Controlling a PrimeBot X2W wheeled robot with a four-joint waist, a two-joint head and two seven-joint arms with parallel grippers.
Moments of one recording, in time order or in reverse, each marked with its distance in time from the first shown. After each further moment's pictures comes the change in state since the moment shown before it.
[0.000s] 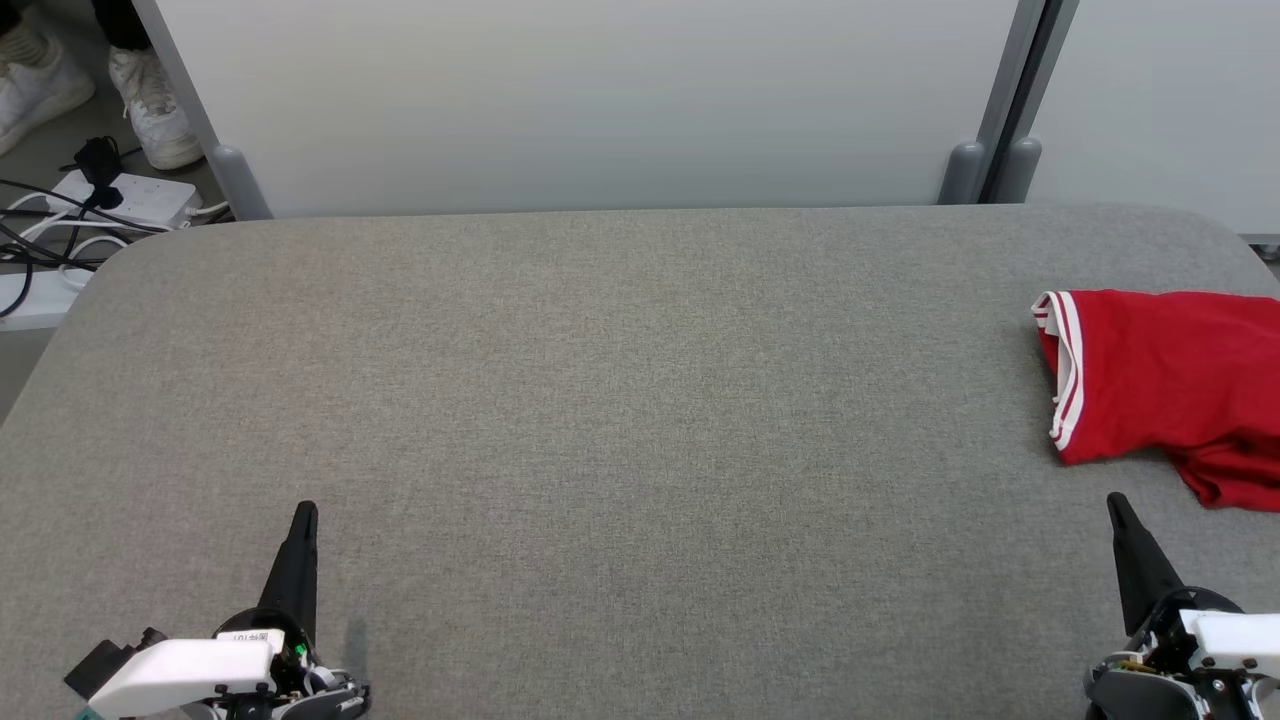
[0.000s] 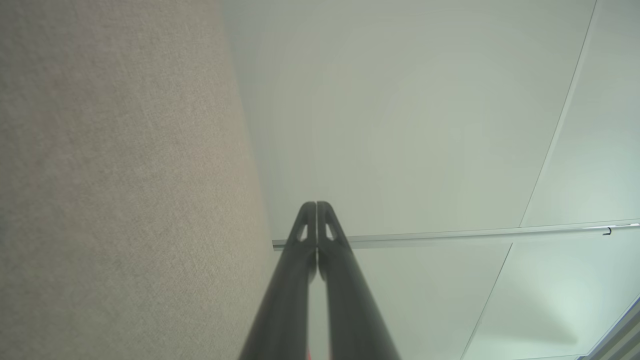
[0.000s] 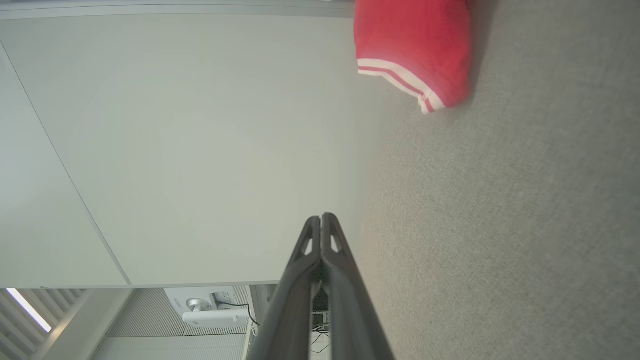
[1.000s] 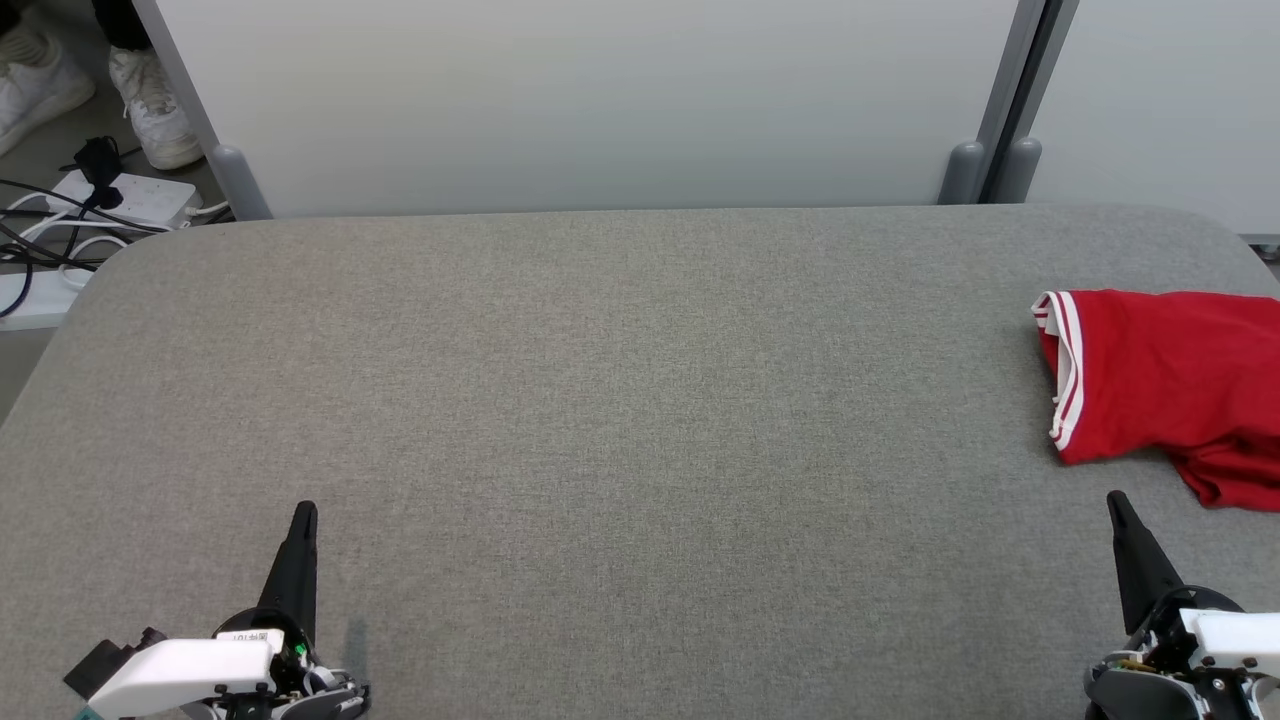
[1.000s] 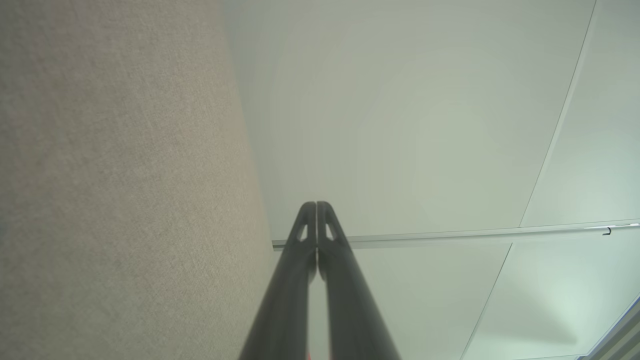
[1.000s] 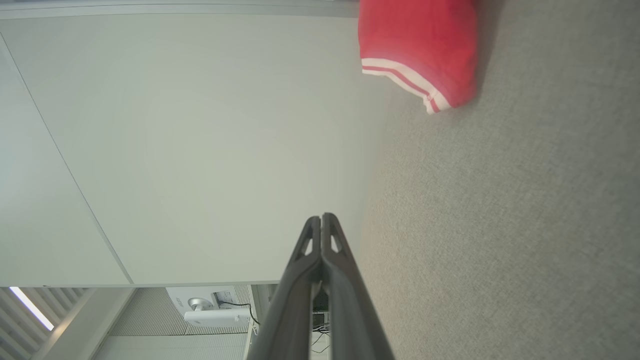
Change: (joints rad) left arm 0.000 0.000 0.001 -0.001 0.000 0.000 0.000; right arm -0.003 0.000 0.000 -0.001 0.000 0.000 0.000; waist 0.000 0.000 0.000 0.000
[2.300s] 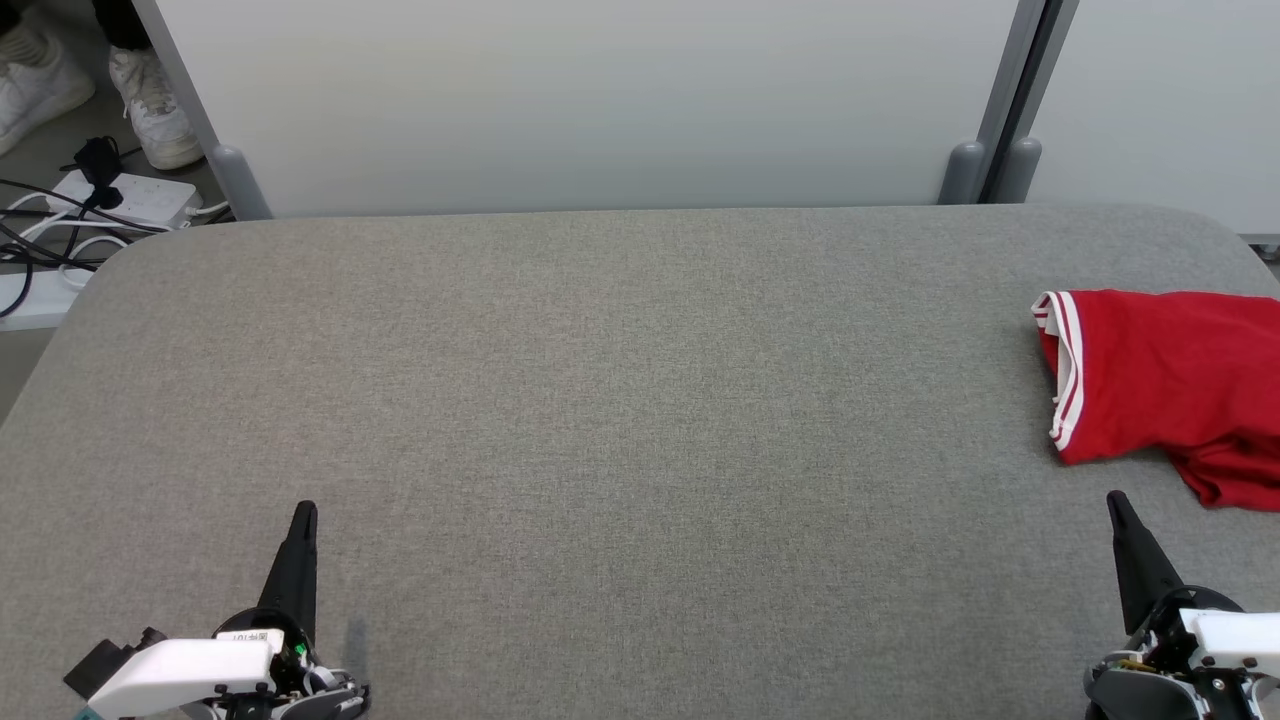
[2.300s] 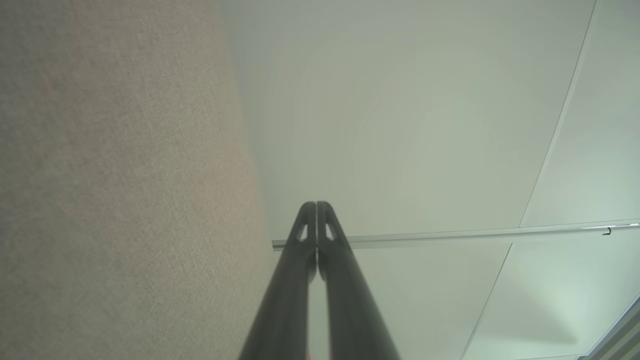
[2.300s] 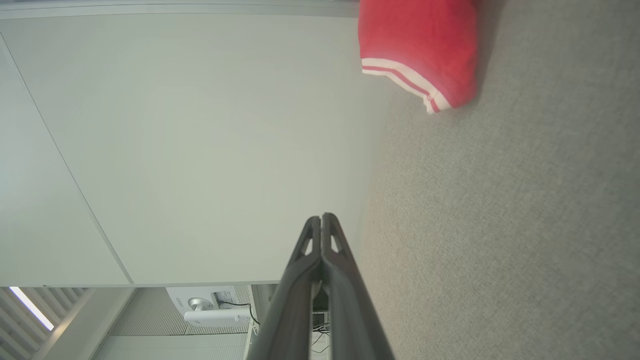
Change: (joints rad) left arm 0.000 0.000 0.000 0.000 0.000 0.000 0.000; right arm 0.000 0.000 0.000 0.000 0.000 0.000 0.000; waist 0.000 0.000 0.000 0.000
